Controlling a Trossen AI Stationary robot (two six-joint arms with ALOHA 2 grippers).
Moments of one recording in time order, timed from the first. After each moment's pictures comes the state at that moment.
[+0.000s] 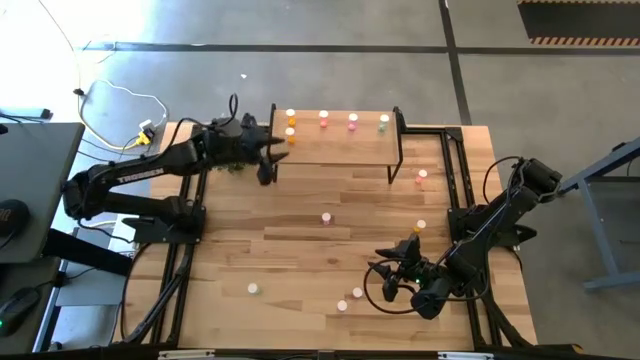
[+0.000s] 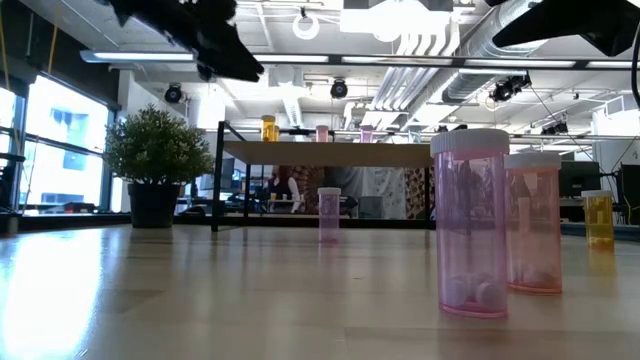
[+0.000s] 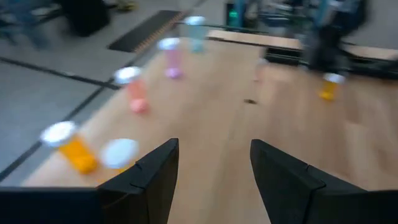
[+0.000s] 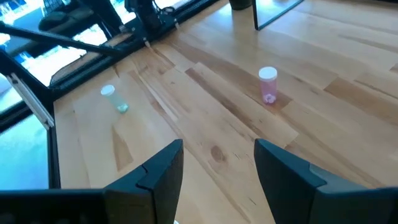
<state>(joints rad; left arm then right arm) 0.54 1.05 0.83 -0.18 0.02 0.08 0.80 1.45 0.96 -0.46 0.96 1.22</state>
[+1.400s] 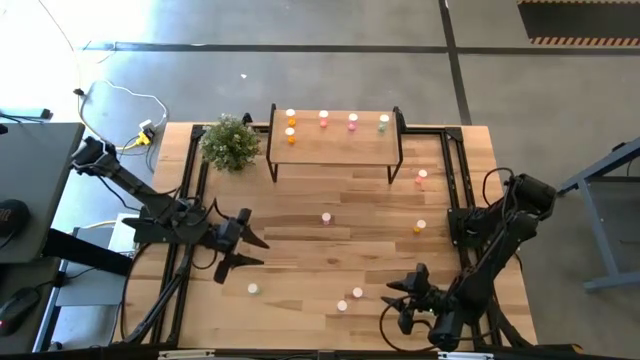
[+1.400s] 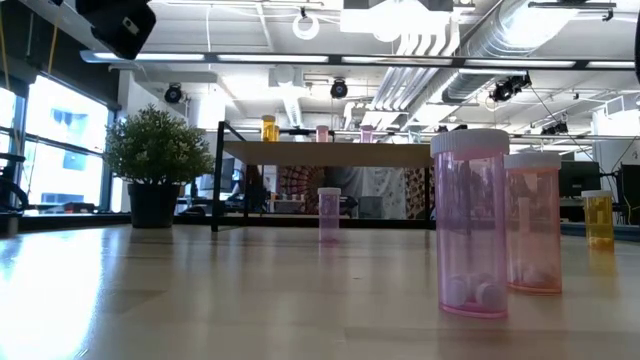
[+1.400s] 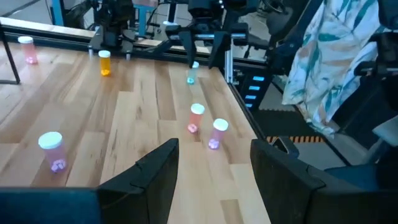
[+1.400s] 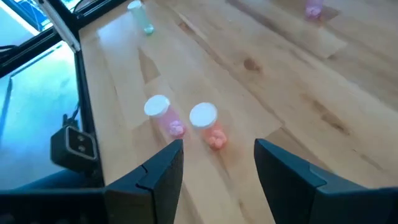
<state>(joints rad) -0.46 0.85 0.46 0.12 -0.30 -0.31 1.01 1.62 0.96 -0.45 0.89 1.43</state>
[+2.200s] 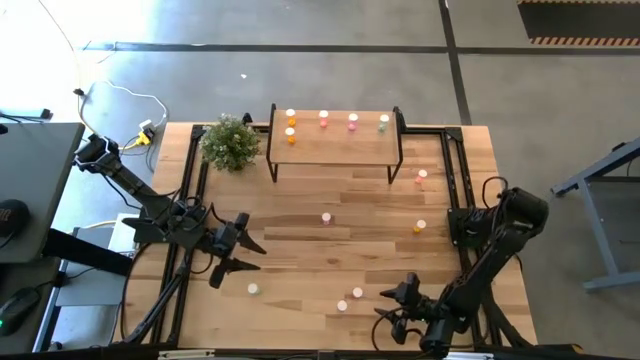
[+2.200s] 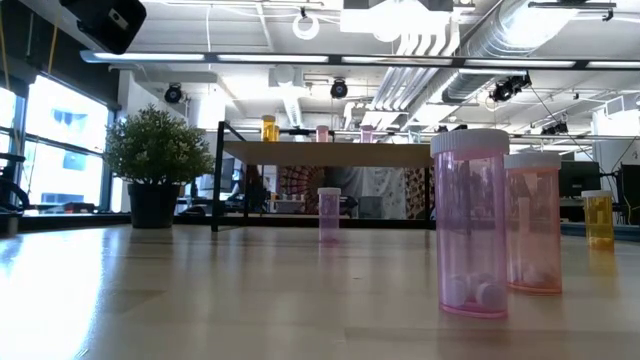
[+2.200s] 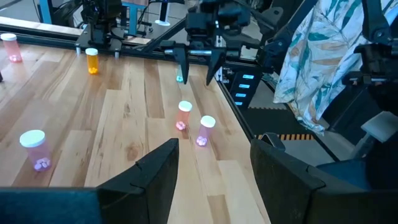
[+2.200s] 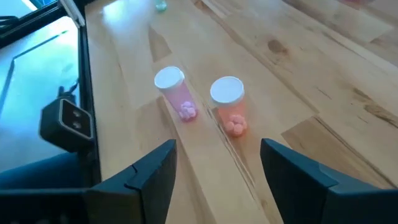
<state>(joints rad) -0.52 0.85 0.46 0.12 -0.33 -0.33 1.01 1.76 0.96 -0.26 0.88 1.32</state>
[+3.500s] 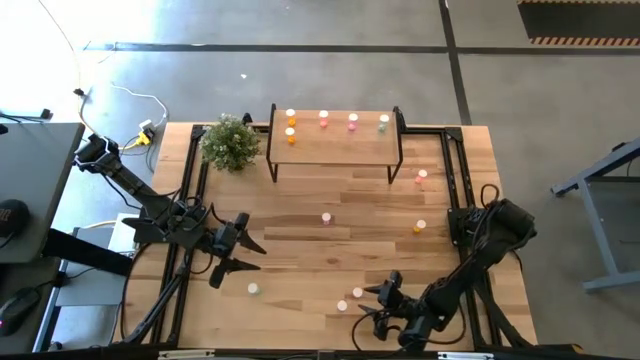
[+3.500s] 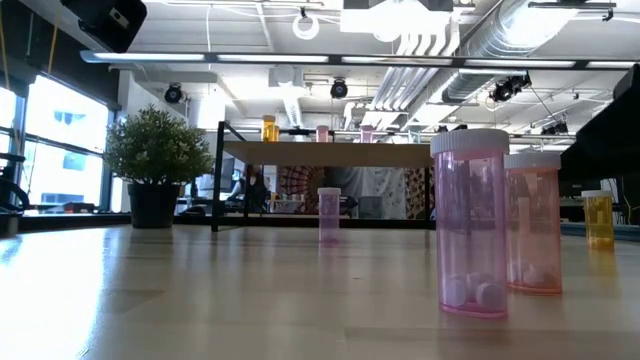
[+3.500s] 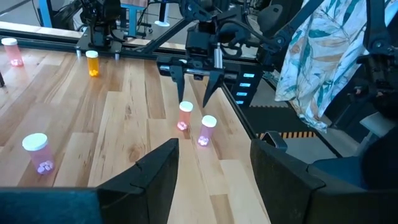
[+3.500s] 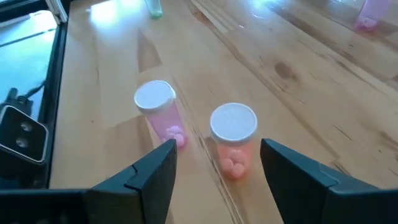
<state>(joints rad) -0.52 0.85 0.46 0.12 -0.33 -0.30 0.91 1.90 0.97 -0.03 0.91 1.07</state>
